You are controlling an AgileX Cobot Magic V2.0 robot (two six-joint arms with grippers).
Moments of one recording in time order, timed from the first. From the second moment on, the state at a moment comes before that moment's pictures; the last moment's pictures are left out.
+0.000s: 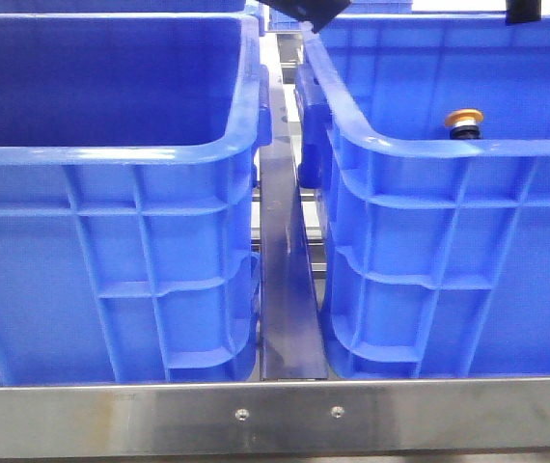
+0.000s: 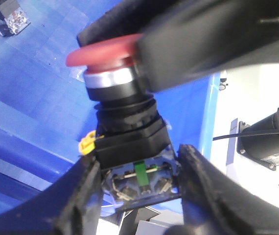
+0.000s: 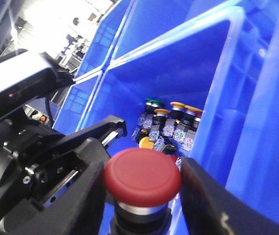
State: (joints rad) left arm -0.48 1.65 -1.49 -0.91 1.10 0.84; right arm 0.13 1.32 -0.83 1.77 0.82 -1.16
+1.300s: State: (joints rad) left arm -0.48 1.65 -1.50 -0.86 1.15 0.84; right arm -0.30 1.51 -0.97 1.19 0.42 -1.17
